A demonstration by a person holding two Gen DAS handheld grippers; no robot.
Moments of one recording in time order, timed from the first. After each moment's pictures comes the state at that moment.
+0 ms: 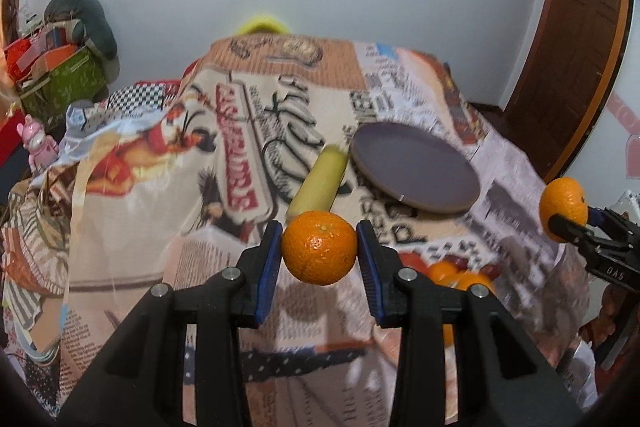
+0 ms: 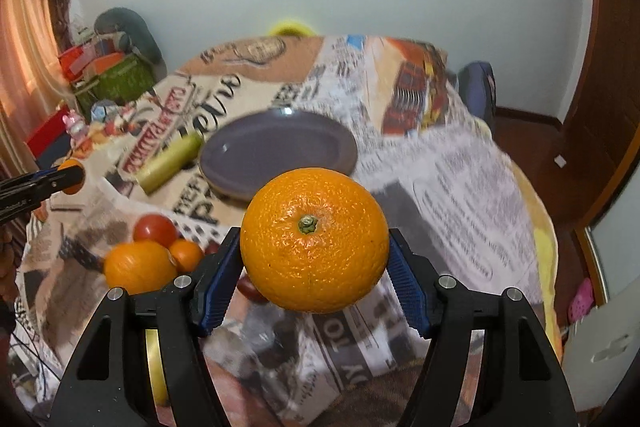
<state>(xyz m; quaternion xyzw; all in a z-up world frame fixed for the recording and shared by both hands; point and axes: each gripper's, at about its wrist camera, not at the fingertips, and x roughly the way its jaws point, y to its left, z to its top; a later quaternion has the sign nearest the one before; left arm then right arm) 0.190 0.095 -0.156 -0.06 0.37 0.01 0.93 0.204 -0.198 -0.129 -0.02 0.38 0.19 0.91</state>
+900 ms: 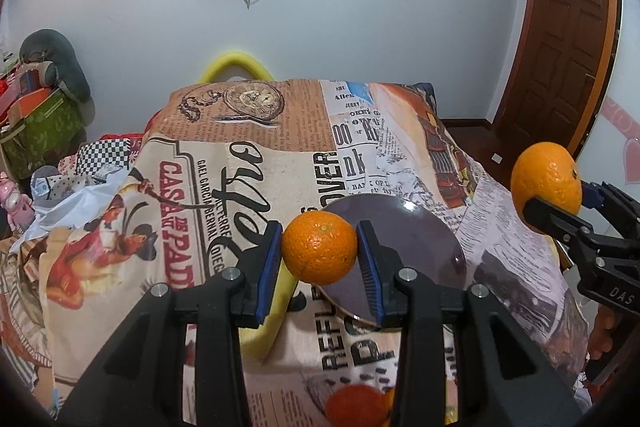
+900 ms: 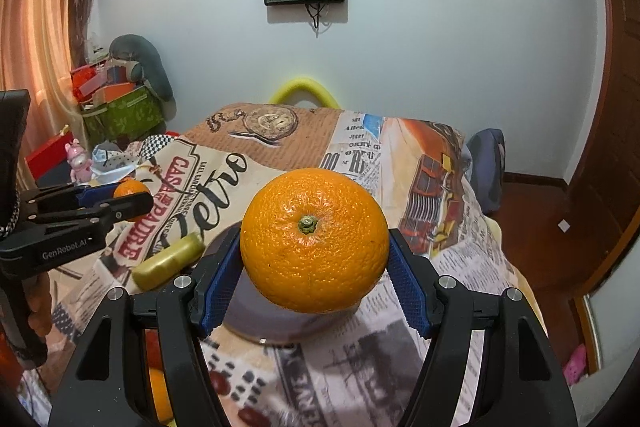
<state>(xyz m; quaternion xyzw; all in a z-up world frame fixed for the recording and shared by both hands) 0.300 0.055 -0.129 -0.03 0.33 -0.02 0.94 0.274 -0.162 -0.090 -0.05 0.29 0.21 0.93</state>
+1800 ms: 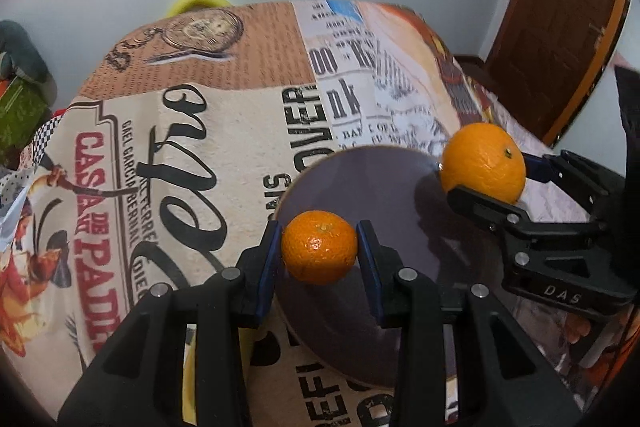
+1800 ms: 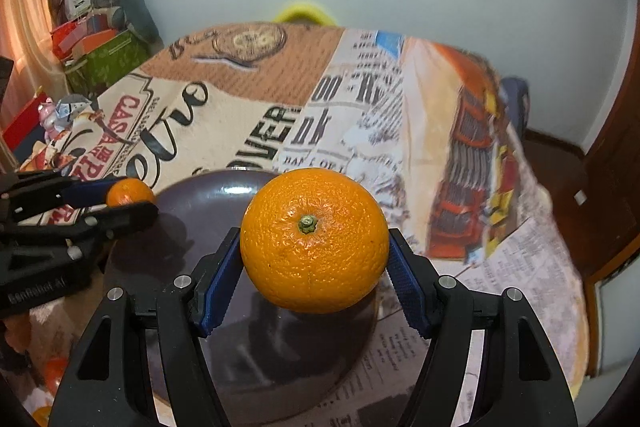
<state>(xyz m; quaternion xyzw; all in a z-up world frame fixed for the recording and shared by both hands) 0.398 0.032 -0.214 0.00 0.45 -0.06 0.89 0.366 -0.141 -0.181 -0.05 0.42 0.22 0.88</state>
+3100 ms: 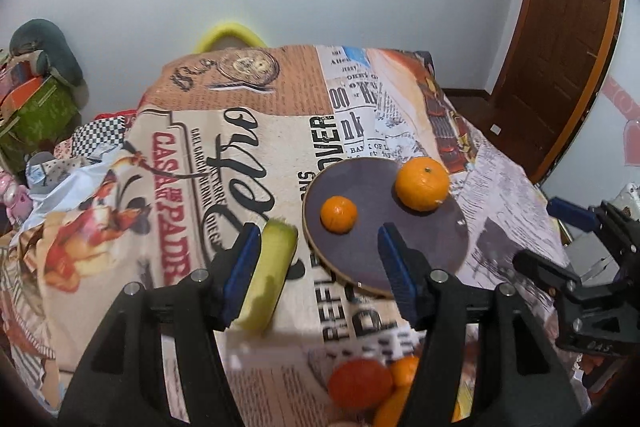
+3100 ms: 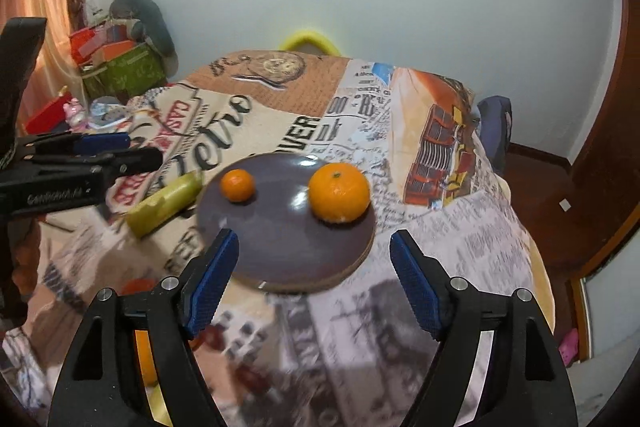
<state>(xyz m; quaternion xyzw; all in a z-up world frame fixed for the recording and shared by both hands) 0.291 0.054 -0.137 -0.02 0.39 -0.03 0.92 0.238 -0.163 -0.116 -0.07 0.36 0.22 0.90</state>
